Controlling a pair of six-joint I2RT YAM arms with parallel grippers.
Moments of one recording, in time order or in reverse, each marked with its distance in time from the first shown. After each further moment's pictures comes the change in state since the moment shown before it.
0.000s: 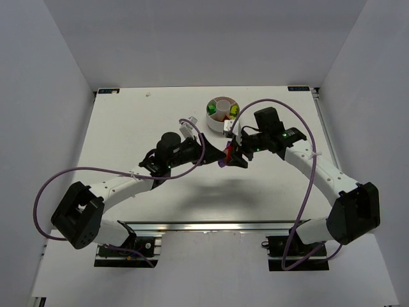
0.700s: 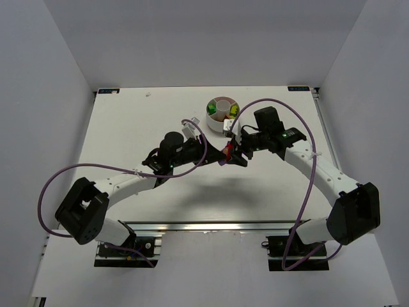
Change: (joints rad) left arm -0.004 0.048 0.014 -0.004 0.010 -0.019; right arm 0.005 -0.002 0.000 0.028 0.026 0.003
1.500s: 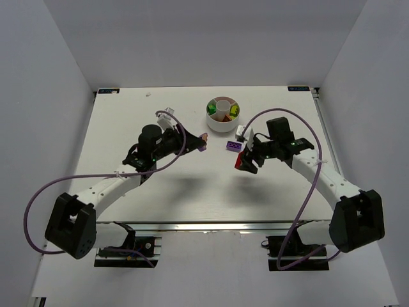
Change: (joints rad) left arm 0.196 -0.149 -0.027 -0.099 -0.018 0.048; right arm -0.117 -0.072 -0.192 0.050 0.026 0.019
